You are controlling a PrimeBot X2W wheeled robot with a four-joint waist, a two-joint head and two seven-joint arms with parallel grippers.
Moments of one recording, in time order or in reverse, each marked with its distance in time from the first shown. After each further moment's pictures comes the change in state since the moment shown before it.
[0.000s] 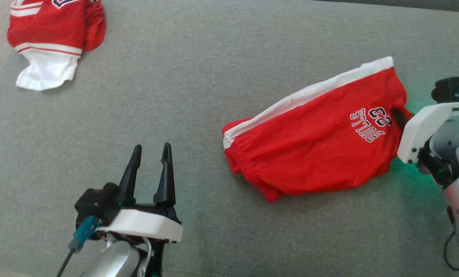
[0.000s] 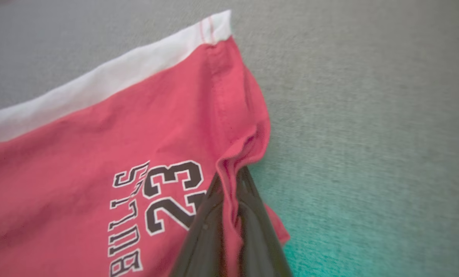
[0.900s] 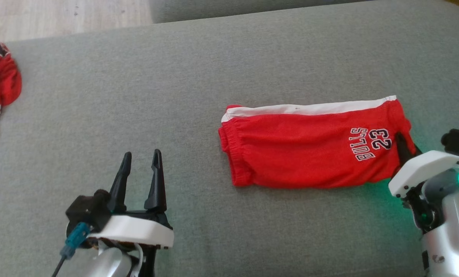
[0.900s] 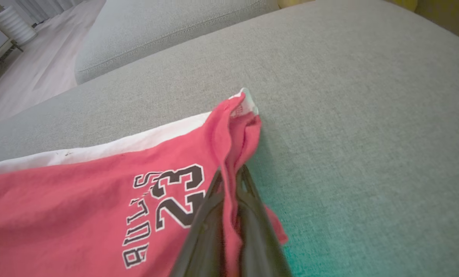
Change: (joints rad) left arm 0.038 0.030 0.022 -0.018 -0.006 0.013 0.001; right arm 0.257 0.244 -0.362 -0.166 -0.158 0.000 -0.226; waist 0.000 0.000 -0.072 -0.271
